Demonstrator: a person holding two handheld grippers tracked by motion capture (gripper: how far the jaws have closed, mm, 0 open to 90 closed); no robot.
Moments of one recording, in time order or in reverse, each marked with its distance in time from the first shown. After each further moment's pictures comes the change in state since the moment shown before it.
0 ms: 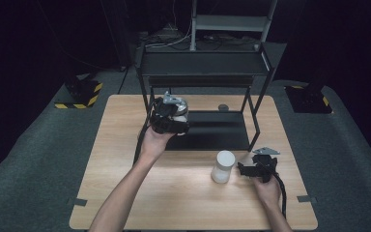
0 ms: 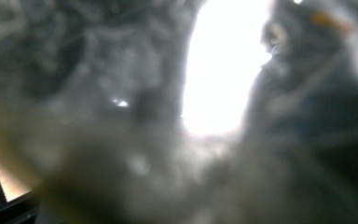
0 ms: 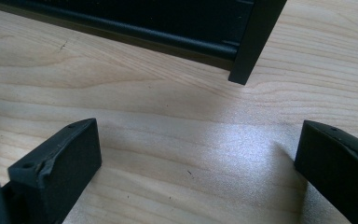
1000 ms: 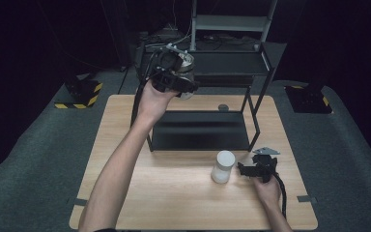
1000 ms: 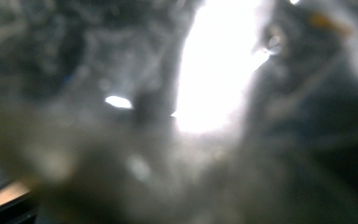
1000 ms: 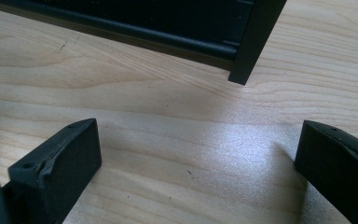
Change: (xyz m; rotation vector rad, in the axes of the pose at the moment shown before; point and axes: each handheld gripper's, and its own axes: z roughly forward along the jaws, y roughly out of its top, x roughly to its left) left arm 0.003 0.115 -0.047 0.001 0.020 0.015; right arm 0.000 0.000 0.000 -0.001 0.000 0.001
